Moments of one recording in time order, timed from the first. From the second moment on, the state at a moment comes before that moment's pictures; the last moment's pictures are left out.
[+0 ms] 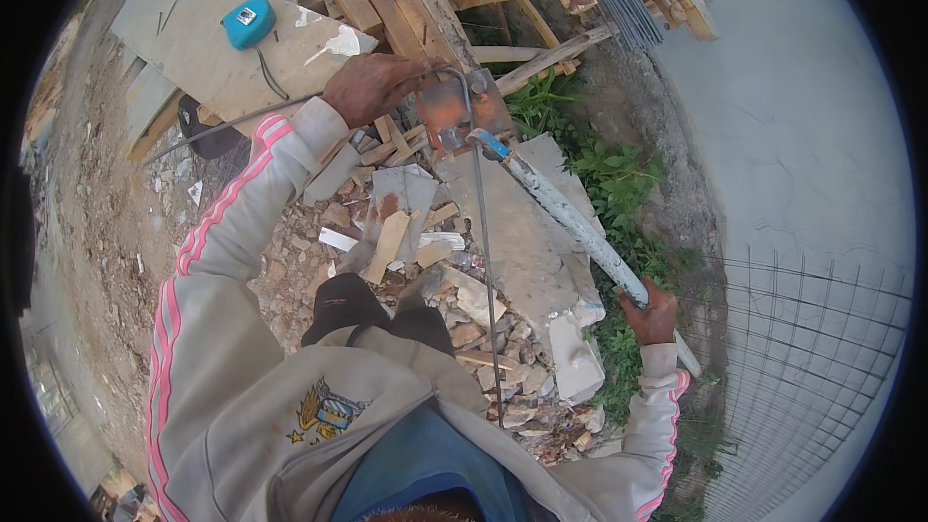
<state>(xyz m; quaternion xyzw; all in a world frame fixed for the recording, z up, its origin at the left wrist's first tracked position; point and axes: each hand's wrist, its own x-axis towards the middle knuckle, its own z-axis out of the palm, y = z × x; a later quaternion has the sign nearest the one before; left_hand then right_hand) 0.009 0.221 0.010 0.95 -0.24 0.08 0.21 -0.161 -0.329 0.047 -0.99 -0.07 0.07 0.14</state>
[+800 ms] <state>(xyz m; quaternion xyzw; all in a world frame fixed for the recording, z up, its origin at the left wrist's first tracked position) 0.015 0.224 -0.006 0.94 -0.24 0.09 0.22 -0.067 -0.365 0.042 -0.98 -0.18 0.05 0.10</state>
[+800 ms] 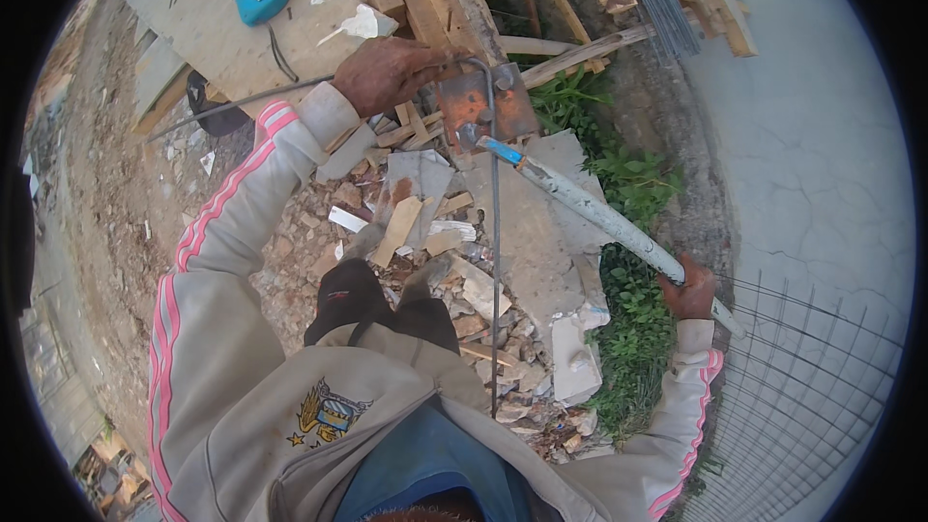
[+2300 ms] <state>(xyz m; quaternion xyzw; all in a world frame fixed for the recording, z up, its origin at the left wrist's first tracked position) 0.027 0.224 0.006 0.92 -0.28 0.02 0.28 -0.380 -0.014 0.003 -0.92 0.37 -0.11 -0.04</state>
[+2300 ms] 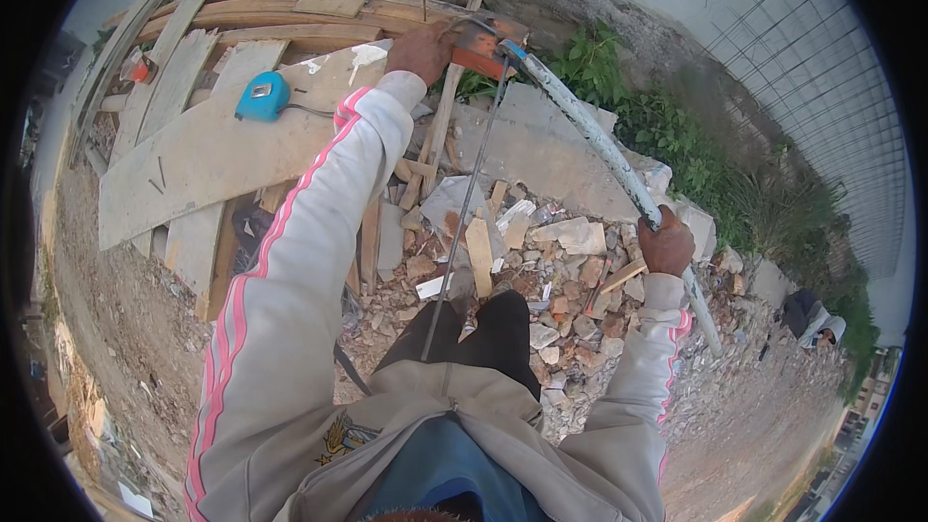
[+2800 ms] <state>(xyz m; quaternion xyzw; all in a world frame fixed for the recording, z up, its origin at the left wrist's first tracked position) 0.042 0.222 0.000 0.91 -0.31 0.02 0.26 -0.458 -0.024 0.055 -0.82 0.43 0.09 0.35</state>
